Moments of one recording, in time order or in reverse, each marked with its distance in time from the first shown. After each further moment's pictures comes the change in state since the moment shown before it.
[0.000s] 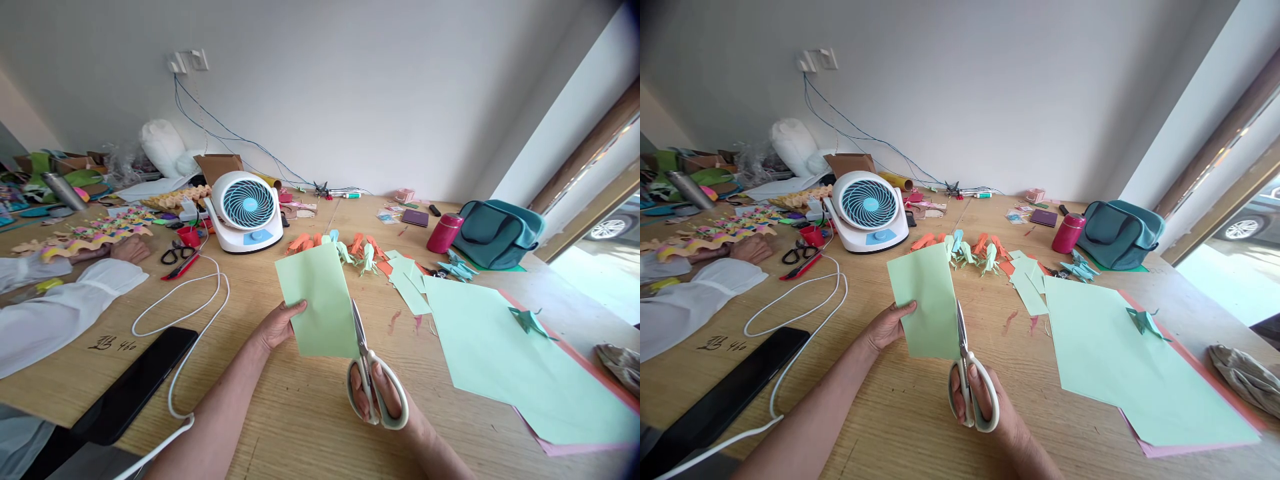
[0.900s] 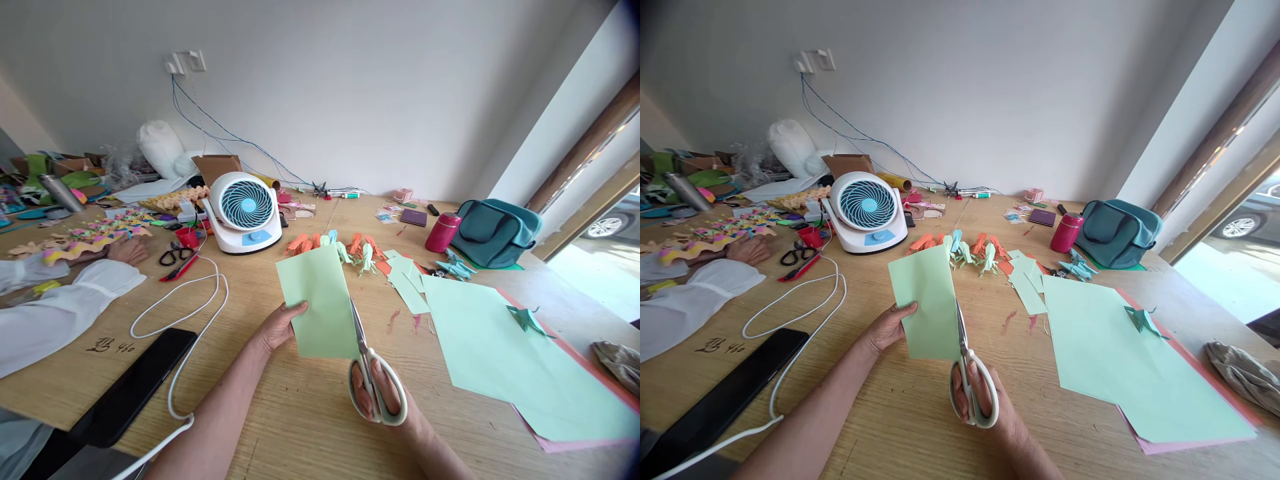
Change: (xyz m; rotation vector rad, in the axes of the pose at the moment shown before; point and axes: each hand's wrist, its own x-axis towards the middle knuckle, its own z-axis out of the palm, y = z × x) left_hand -0.001 -0.003 0.004 -0.006 0.001 -0.010; right_hand 0.000 0.001 0.000 0.033 0.043 -0.007
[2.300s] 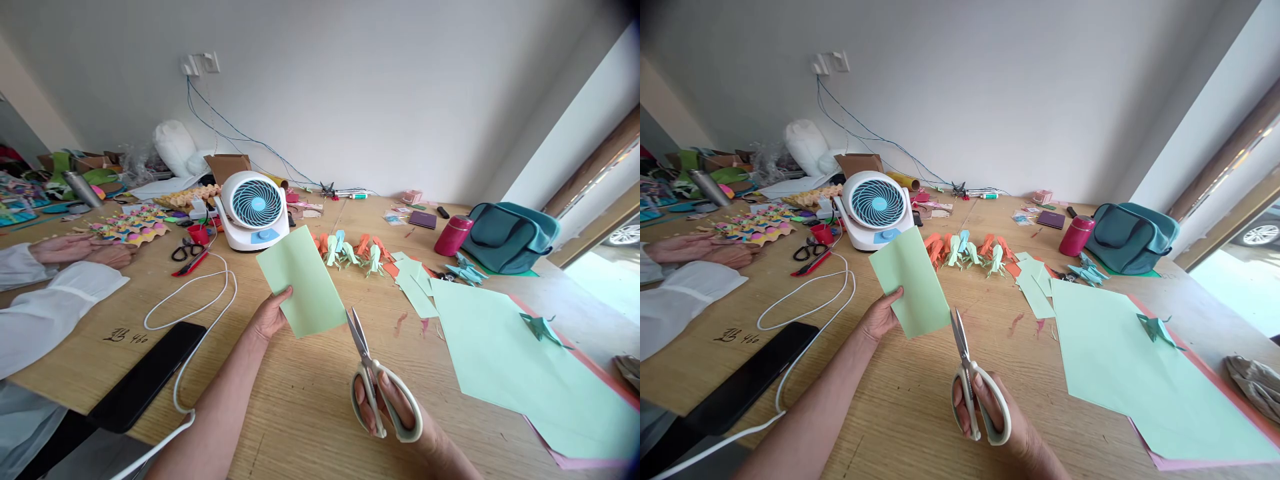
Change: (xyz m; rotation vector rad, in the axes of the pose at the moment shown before) left_hand 0.008 0.019 -0.025 -0.177 0.074 0.178; right_hand -0.003 -0.016 0.001 -0.022 -0.159 0.061
